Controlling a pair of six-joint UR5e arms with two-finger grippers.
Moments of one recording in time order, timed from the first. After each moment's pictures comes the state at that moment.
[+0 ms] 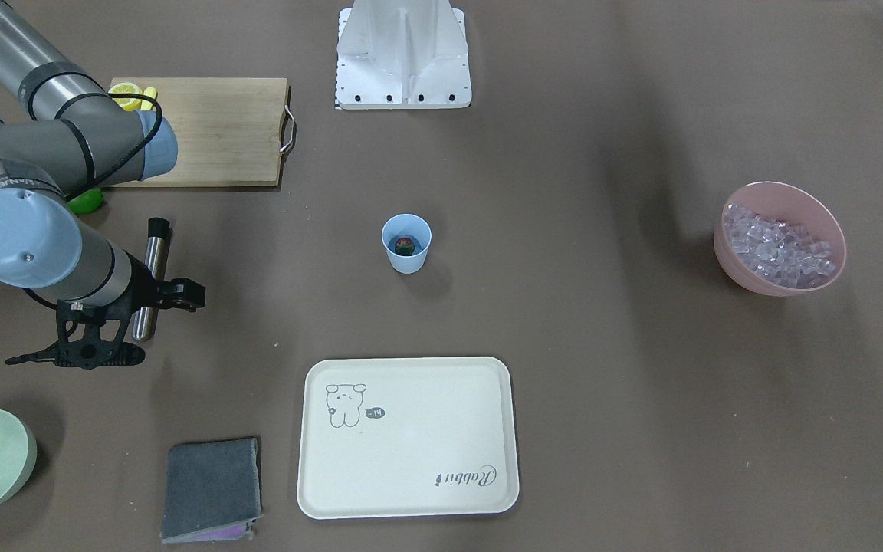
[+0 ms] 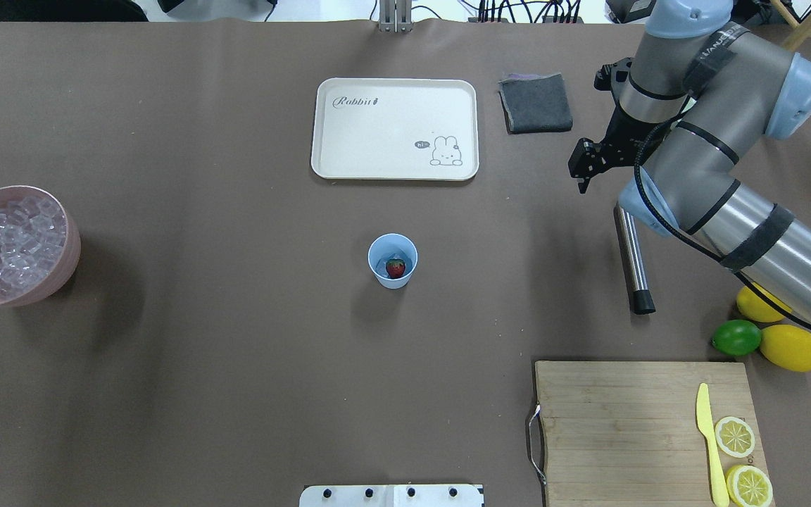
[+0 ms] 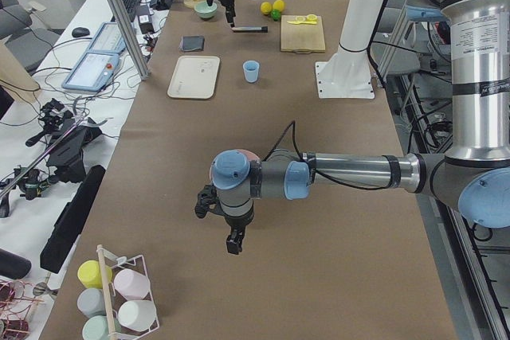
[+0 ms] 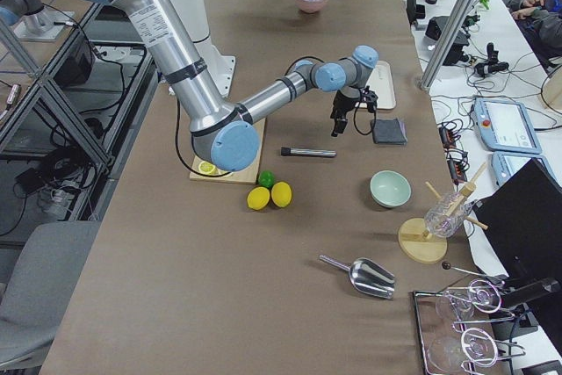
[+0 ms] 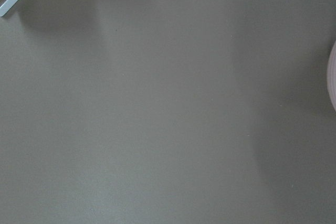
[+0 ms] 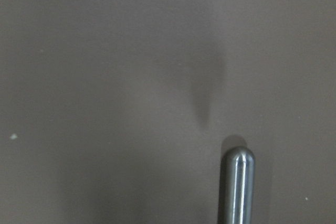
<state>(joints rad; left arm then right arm) -1.56 -1.43 -1.72 -1.54 -2.27 0.22 0.93 -1.03 1.48 -1.72 2.24 0.66</state>
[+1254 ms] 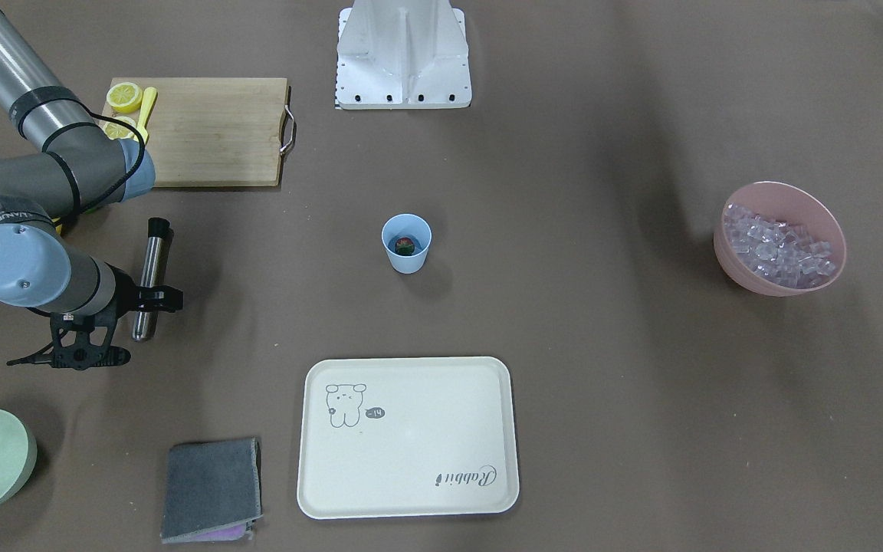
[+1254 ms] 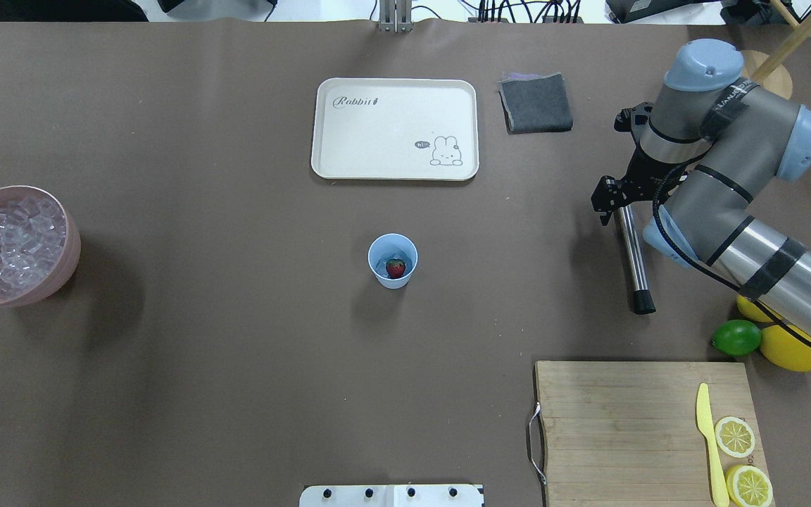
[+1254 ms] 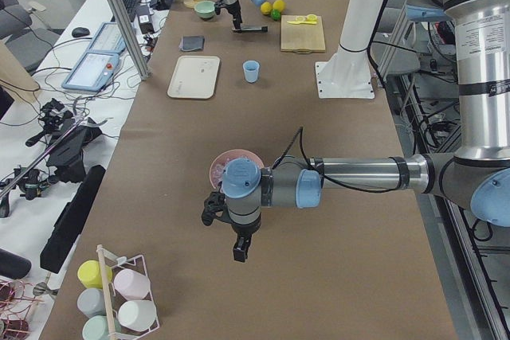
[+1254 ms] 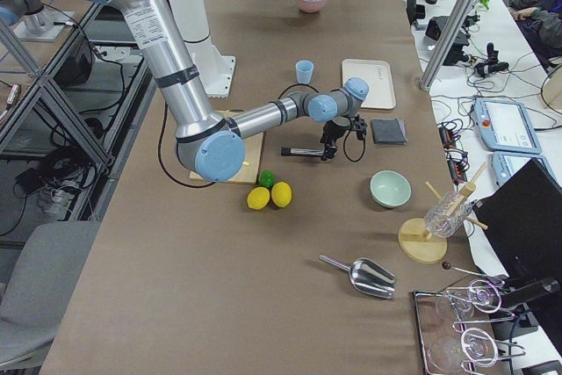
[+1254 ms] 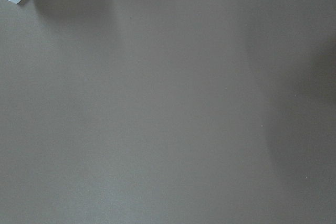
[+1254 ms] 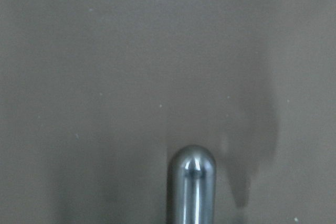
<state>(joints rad) -1.57 -1.39 -1.72 -1.59 -2.27 0.22 0.90 -1.12 1.42 -1.59 2.26 0.67</state>
